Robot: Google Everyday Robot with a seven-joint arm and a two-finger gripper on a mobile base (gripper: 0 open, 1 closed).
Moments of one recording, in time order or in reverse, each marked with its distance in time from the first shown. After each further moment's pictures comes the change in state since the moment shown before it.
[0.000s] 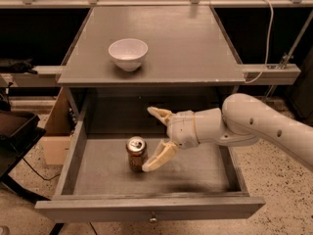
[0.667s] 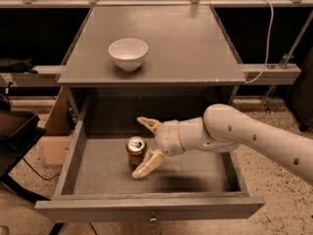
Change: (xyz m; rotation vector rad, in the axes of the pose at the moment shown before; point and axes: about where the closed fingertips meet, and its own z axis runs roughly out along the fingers) arm 0.034 0.002 0.049 -0.028 0.012 0.009
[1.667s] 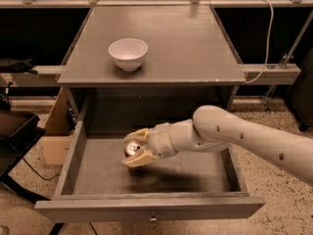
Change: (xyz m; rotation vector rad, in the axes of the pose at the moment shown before) arm 0.013 0.003 0.026 -0.034 0.041 0.004
